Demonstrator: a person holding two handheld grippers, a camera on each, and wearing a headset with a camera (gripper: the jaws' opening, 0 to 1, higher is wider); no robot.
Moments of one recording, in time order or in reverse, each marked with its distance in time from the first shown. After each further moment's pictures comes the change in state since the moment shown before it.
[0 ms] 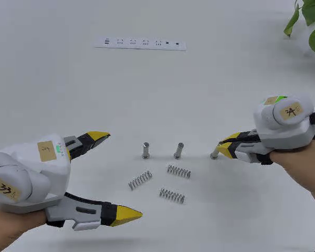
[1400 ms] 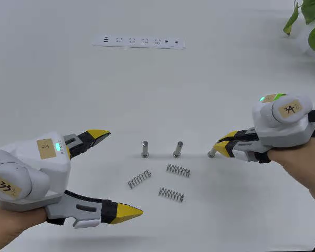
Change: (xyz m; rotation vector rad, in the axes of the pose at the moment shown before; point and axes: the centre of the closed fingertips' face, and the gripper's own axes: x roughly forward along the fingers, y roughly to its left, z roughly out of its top) left arm 0.001 0.000 0.001 -0.003 -0.007 -0.002; right arm 0.002 0.005 0.001 -0.007 -0.006 0.024
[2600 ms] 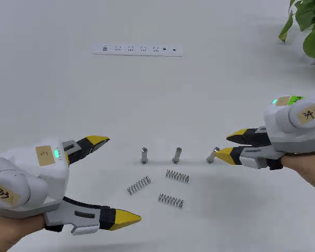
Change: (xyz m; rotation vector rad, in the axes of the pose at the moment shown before) left arm -0.004 0.001 0.002 0.015 0.002 -0.002; right arm -0.031 0.001 0.009 -0.060 -0.058 0.000
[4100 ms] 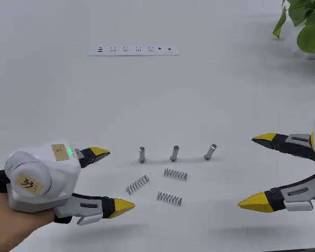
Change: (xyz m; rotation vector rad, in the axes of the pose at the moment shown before) left arm 0.014 0.008 -0.035 -0.045 0.193 0.018; right arm -0.049 0.048 -0.031 -0.143 -0.106 0.170
